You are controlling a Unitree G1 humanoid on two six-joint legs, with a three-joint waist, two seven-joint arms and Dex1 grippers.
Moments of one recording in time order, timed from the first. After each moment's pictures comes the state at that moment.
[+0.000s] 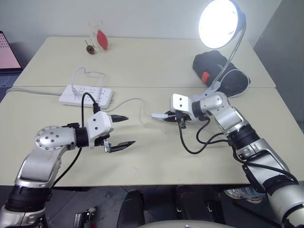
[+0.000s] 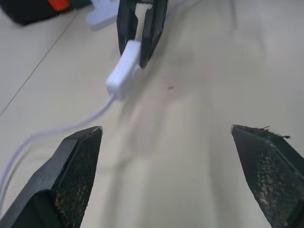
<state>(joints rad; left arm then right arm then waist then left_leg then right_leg) -0.15 0.82 0.08 -0.26 -0.30 0.23 -1.09 -0.89 -0.40 0.43 0.45 -0.07 0.14 1.13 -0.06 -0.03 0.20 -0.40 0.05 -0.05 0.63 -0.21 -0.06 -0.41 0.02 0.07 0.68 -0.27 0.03</state>
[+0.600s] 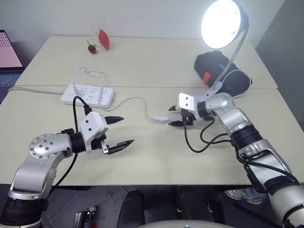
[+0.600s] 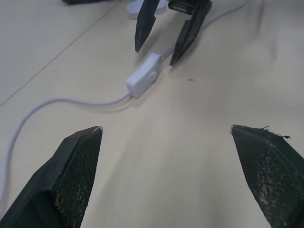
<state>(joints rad) -0.07 0.81 0.14 -0.35 -0.38 0.32 -0.99 -0.85 -0.45 0.36 0.46 -0.05 0.11 1.17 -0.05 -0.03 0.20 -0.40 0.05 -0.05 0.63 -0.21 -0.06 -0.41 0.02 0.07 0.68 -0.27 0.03</state>
